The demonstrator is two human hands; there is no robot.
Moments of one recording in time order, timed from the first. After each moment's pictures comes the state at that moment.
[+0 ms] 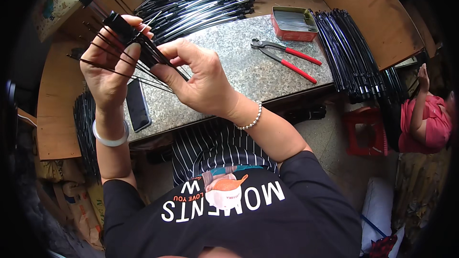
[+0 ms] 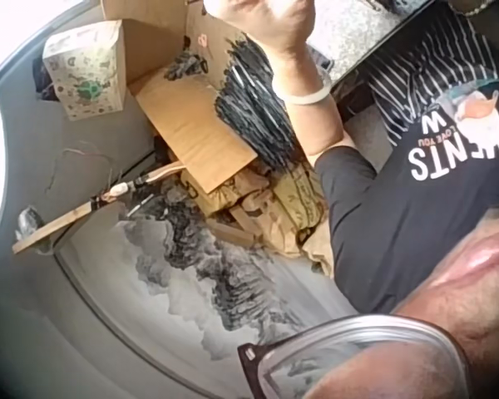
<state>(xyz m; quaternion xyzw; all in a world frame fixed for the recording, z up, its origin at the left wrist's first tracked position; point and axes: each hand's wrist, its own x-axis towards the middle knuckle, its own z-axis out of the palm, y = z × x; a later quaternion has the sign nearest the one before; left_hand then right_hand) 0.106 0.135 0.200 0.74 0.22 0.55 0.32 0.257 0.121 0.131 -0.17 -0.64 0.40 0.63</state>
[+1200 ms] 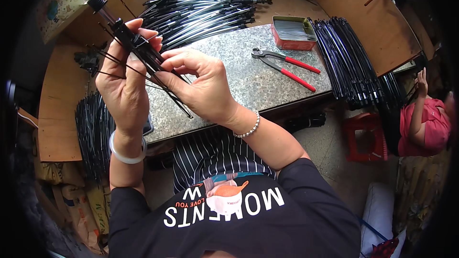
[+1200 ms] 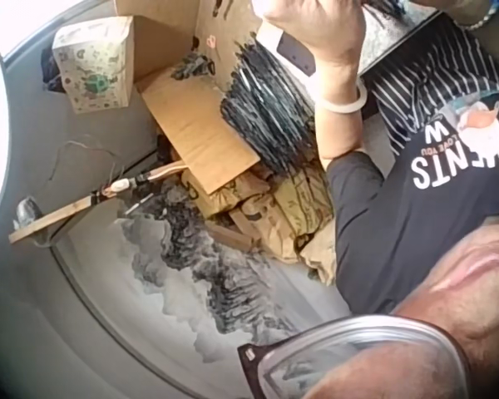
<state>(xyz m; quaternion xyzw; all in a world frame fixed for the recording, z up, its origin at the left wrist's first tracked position) 0.133 0.116 0.186 0.67 0.29 0.62 0.30 0.254 0.123 0.133 -0.18 -0.60 0.44 0.64</state>
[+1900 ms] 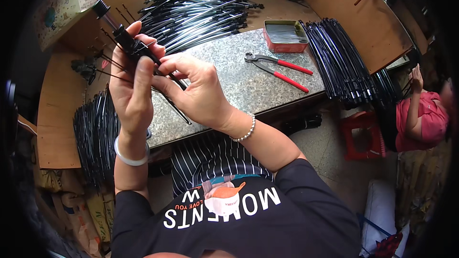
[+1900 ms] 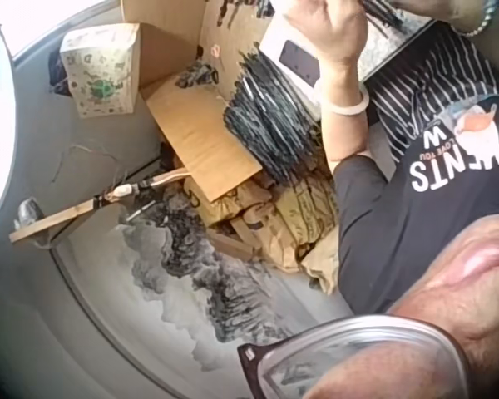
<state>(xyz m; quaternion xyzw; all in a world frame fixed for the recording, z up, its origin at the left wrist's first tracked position) 0.138 0.122 0.180 0.67 0.21 0.62 0.35 0.257 0.120 0.143 -0.23 -0.65 0.37 0.63</state>
